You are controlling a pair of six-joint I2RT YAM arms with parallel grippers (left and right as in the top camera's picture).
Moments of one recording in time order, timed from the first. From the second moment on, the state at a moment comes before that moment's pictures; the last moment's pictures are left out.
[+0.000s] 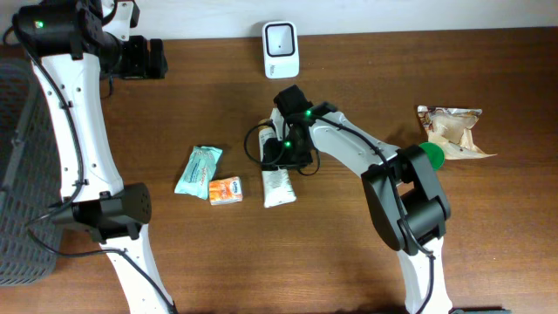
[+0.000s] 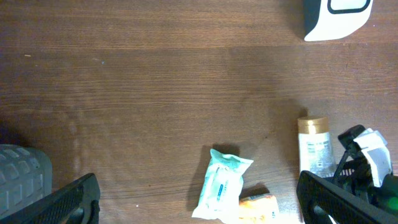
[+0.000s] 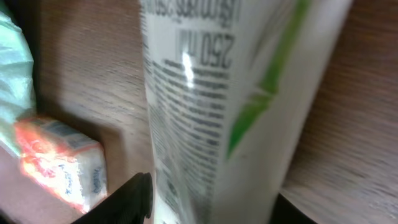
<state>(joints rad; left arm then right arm) 0.09 2.27 2.83 -1.68 0.14 0.09 0.50 2.22 1.62 -0.75 -0.43 0.32</state>
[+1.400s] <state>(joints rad) 0.09 2.27 2.83 -1.68 0.14 0.09 0.41 2.42 1.79 0.26 0.48 -1.09</state>
